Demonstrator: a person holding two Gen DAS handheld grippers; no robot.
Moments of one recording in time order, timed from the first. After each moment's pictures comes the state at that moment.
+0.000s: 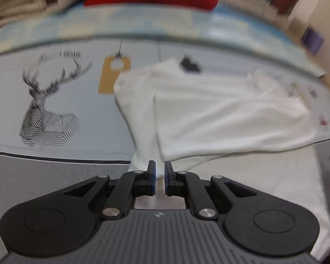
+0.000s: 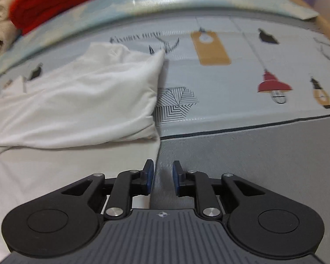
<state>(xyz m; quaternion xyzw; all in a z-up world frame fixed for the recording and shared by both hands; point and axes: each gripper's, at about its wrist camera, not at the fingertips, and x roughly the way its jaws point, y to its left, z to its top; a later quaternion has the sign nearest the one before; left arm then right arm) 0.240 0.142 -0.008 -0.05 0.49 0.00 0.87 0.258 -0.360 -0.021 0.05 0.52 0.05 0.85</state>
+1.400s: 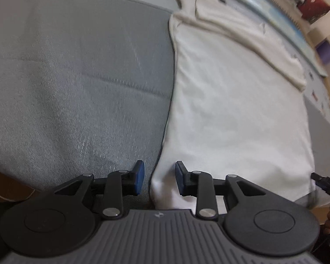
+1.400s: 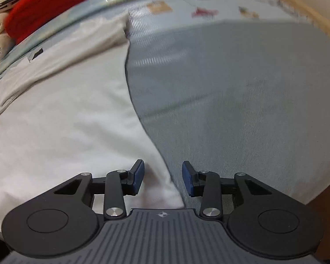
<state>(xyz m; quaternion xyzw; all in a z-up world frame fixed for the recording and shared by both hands) 0.013 0.161 -0.061 -0.19 0.59 0.04 0.79 0.043 -0.382 -0.062 0.12 0.52 -0.02 0.85</state>
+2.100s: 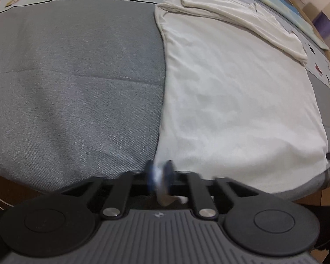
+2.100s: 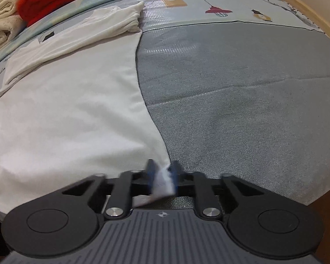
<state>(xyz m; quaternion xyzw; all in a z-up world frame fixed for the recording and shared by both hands) 0.006 0.134 -0.067 -0.11 0.59 0.03 0.80 0.034 -0.372 -0.058 0.07 0.52 0.01 0.85</state>
